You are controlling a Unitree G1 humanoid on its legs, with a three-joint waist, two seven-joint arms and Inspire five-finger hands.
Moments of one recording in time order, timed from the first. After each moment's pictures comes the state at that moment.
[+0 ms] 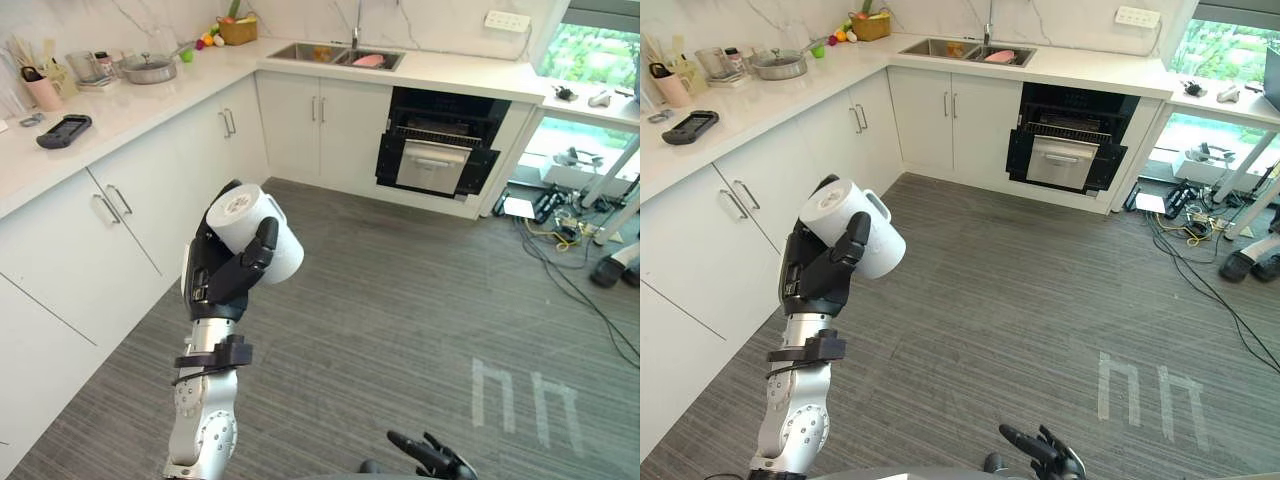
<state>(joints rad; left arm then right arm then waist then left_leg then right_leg) 0.17 0.13 -0.05 -0.21 -0.72 -0.29 -0.13 0.24 -0.13 -0.21 1.03 0.38 0.01 0.23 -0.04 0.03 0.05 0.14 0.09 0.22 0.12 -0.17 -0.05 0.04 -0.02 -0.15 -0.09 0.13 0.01</state>
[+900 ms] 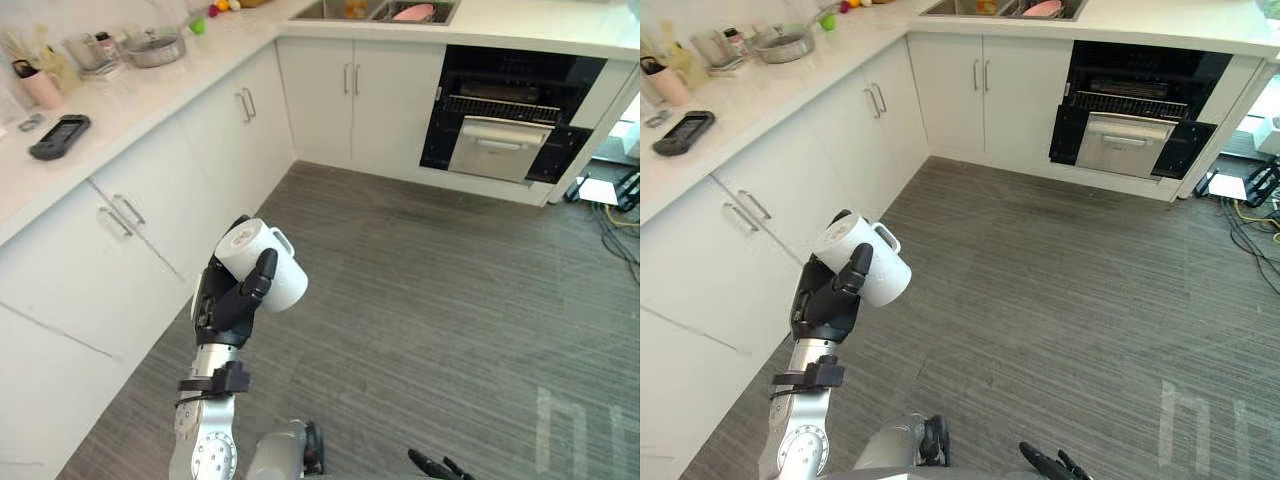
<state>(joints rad) 0.23 0.06 -0.03 -0.12 -0.73 -0.24 -0.28 0.27 -0.10 -0.32 1.05 0.32 -0.03 0.26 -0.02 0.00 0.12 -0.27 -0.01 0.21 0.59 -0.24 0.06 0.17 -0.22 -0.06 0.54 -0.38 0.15</state>
